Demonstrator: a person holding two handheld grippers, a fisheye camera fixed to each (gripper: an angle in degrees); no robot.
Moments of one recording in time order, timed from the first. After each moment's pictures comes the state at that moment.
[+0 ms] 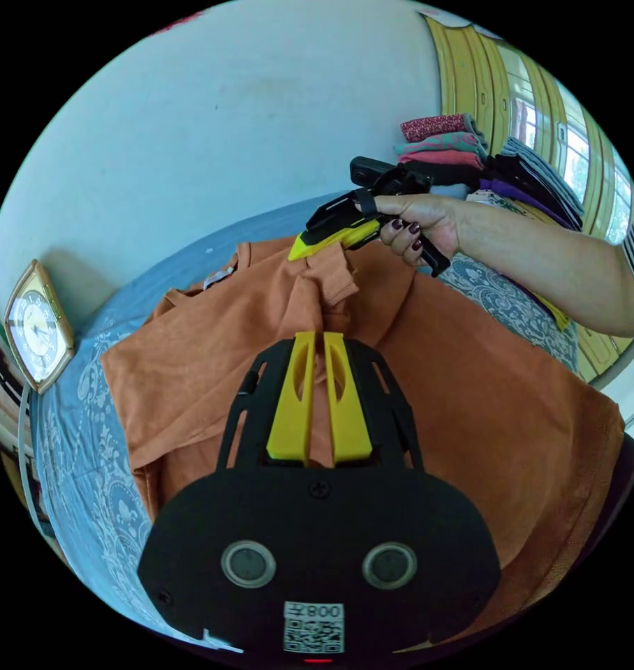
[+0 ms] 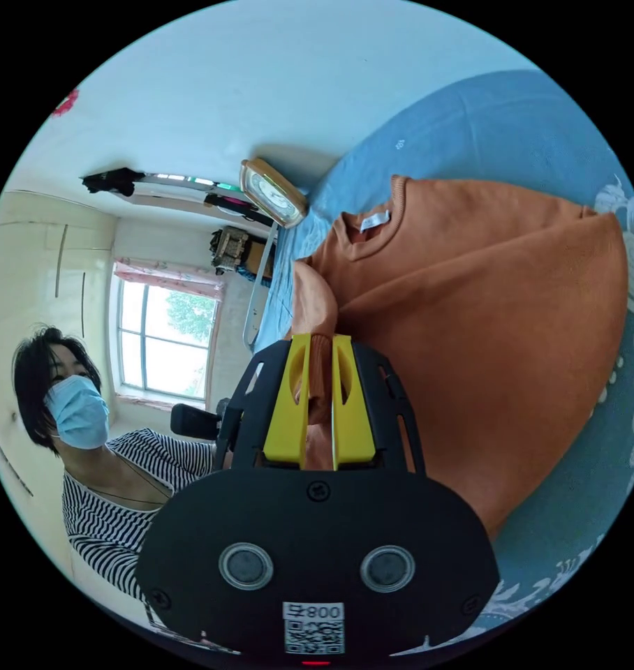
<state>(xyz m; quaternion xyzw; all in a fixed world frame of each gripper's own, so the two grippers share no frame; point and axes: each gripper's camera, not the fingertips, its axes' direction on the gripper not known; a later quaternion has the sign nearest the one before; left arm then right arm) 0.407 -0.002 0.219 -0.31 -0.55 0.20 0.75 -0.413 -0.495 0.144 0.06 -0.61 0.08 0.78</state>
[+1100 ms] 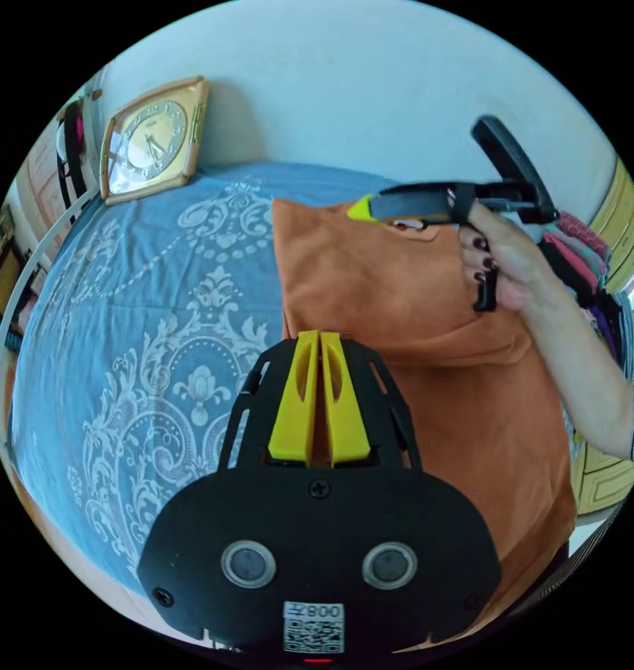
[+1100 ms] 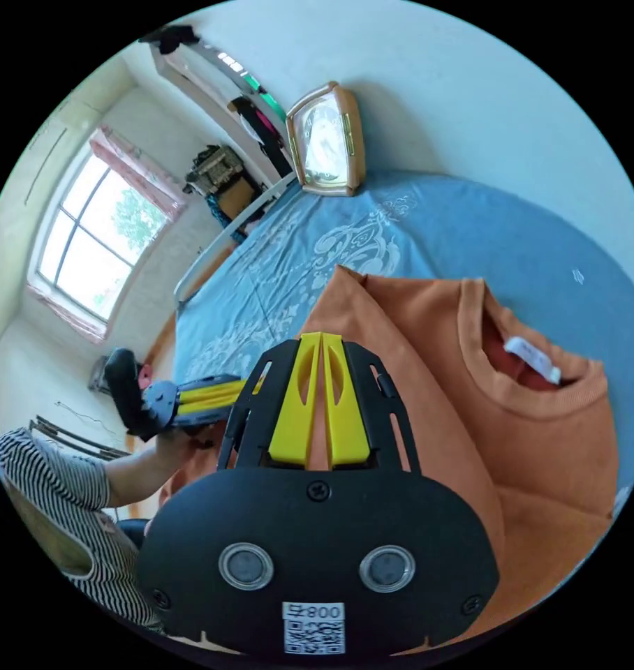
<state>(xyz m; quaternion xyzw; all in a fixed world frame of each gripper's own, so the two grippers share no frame) 0.372 -0.025 0.034 -0.18 -0.67 -0.05 0.72 -0.602 -0.593 -0.061 0.15 -0.41 -0.10 0.90</state>
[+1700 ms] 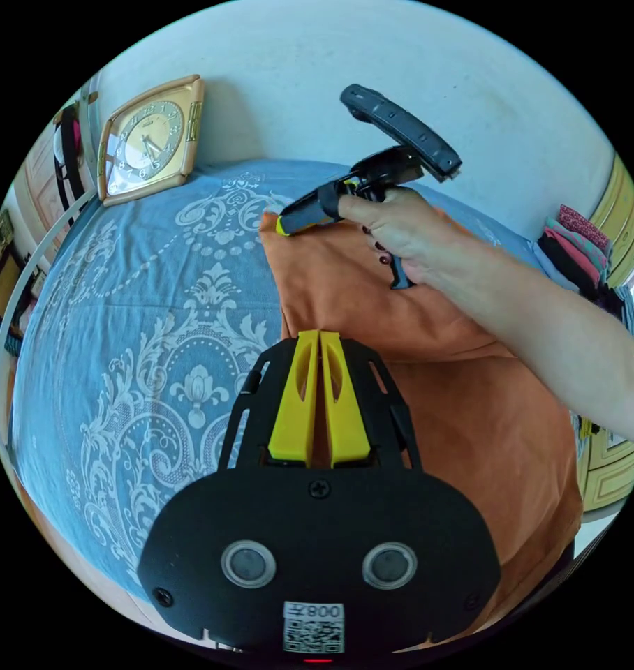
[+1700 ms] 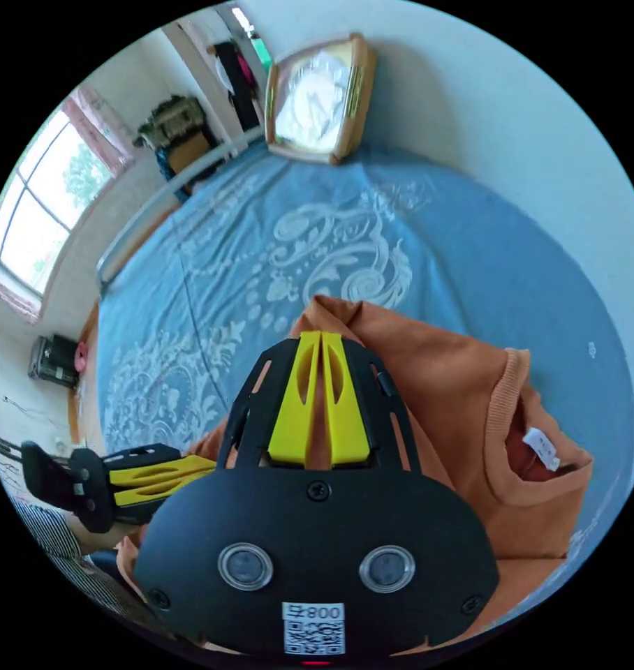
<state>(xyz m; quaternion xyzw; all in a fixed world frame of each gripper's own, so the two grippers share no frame) 0.336 0.019 0.044 -0.19 -0.68 -0.04 0.71 -0.663 -0.573 -0.084 0.12 -0.32 -0.12 0.93</state>
